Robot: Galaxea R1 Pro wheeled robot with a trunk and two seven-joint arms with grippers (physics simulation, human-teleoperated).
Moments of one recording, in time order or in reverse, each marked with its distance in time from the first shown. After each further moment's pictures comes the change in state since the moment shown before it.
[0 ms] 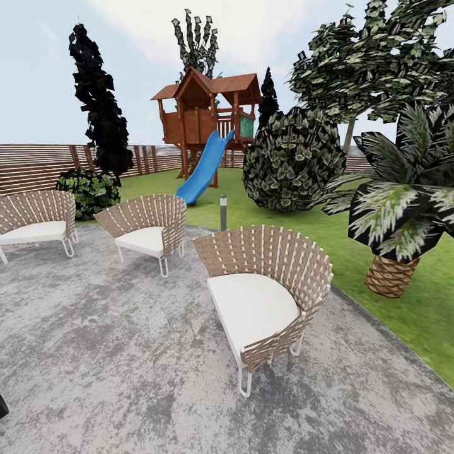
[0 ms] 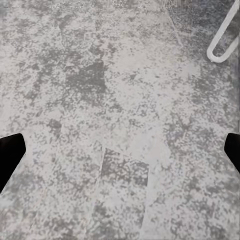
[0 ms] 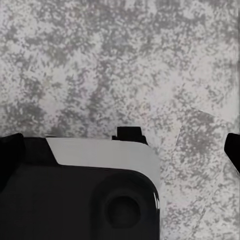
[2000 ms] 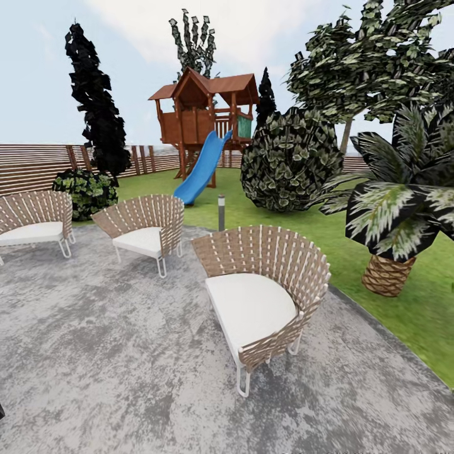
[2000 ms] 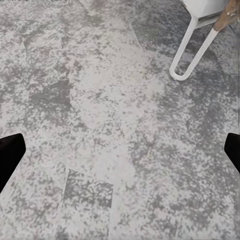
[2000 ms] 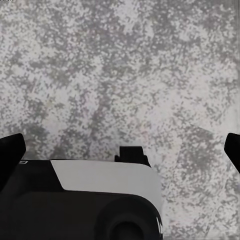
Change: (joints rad) left arm -0.071 -0.089 -0.006 0.033 -0.032 0.001 -0.004; right arm 0.000 0.006 -0.003 -0.058 -0.006 -0.003 -0.003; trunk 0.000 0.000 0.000
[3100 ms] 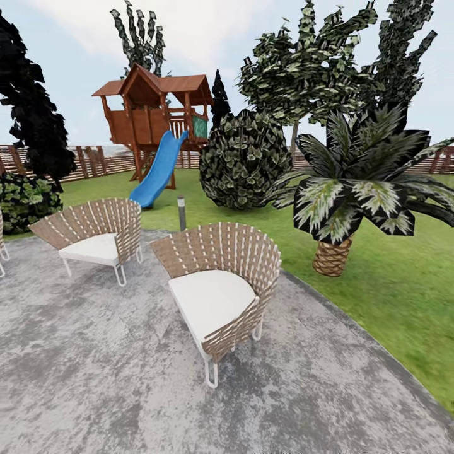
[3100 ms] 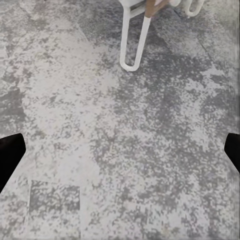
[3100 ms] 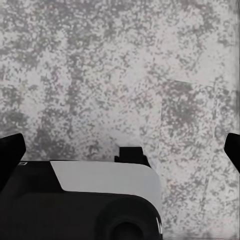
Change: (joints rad) left arm 0.001 -0.002 0.000 0.000 0.000 -0.001 0.000; right arm 0.000 -0.001 -0.003 0.000 -0.005 0.000 0.000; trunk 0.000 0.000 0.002
